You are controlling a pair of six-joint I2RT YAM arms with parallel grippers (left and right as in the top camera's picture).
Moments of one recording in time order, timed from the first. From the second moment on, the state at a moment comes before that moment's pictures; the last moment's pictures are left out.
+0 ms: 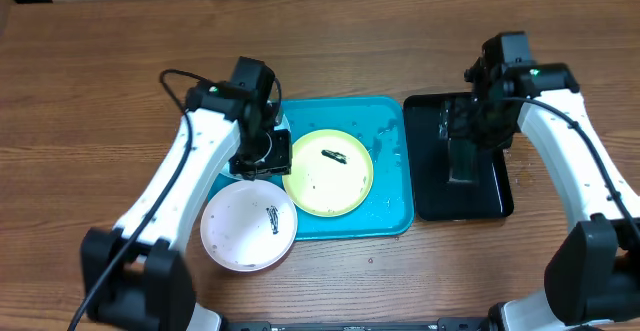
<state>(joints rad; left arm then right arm) -0.28 1.69 1.36 -1.21 0.23 -0.36 0.08 1.71 1.38 -1.06 -0.16 0.21</state>
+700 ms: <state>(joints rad) -0.29 1.99 1.36 -1.11 0.21 -0.39 0.08 1.71 1.25 -0.91 -0.14 0.22</state>
